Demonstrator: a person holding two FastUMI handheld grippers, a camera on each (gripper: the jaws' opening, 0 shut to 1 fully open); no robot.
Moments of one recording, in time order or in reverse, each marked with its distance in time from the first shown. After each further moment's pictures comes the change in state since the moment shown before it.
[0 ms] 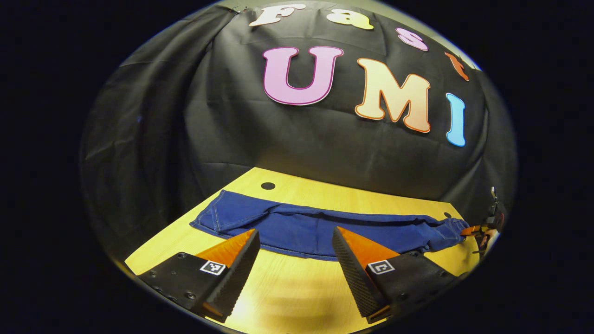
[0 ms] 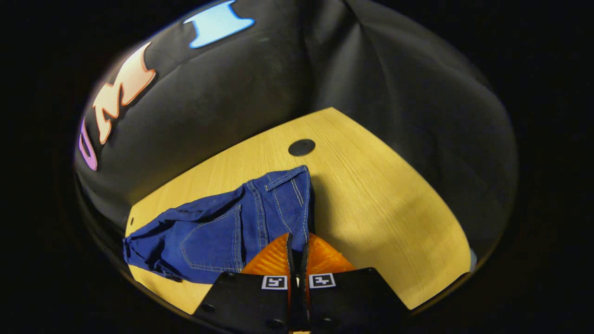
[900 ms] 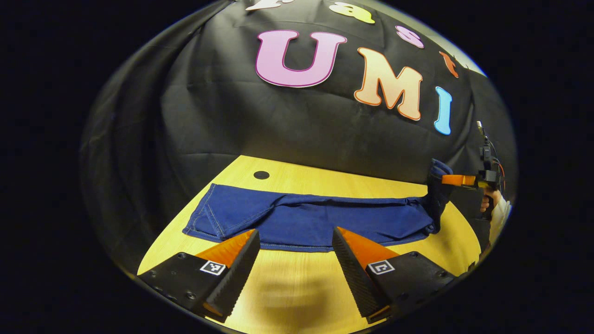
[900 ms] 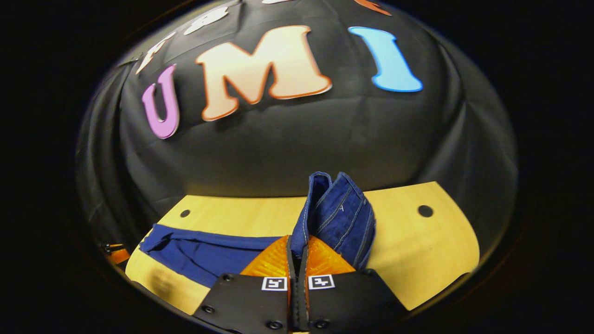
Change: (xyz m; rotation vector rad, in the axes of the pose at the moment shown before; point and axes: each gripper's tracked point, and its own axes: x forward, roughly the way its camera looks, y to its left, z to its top) left arm 0.028 0.060 -0.019 0.034 0.102 -0.173; right arm -0.141 0.082 0.045 -0.285 -0.207 0.341
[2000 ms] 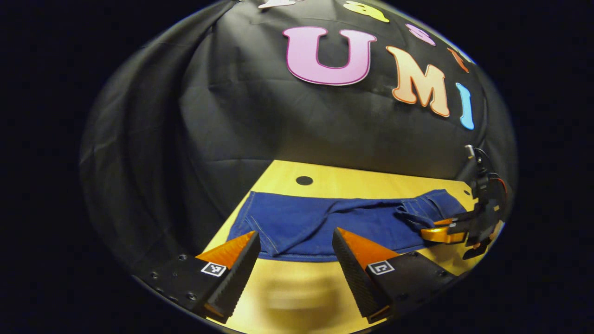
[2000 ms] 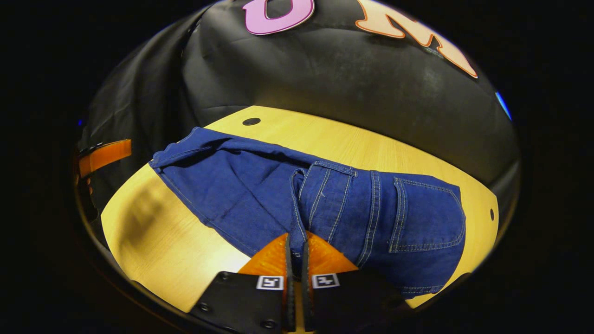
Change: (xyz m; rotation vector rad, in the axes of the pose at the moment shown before) left arm 0.034 0.124 0.014 0.044 -0.027 0.157; right arm -0.059 -0.103 -0.014 -0.321 0.308 0.205
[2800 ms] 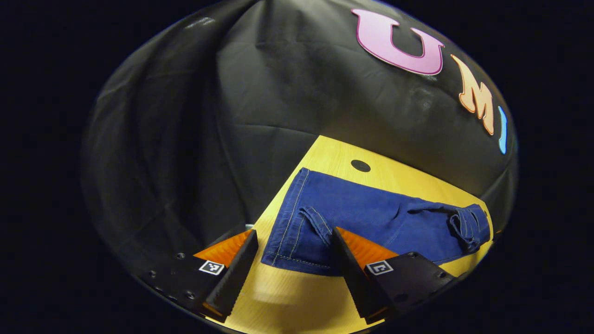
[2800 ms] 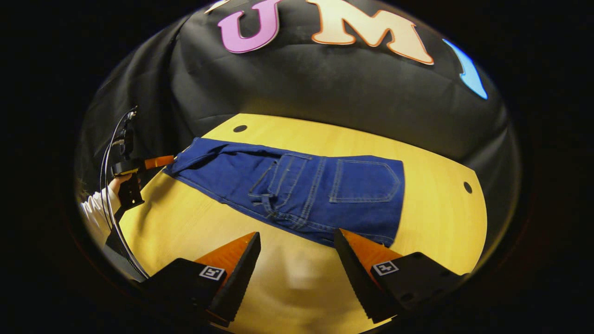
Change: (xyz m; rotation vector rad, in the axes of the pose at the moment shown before) left arm 0.071 0.080 -0.051 -0.185 0.156 0.078; right arm -0.128 -0.047 -0.020 0.131 0.032 -0.108
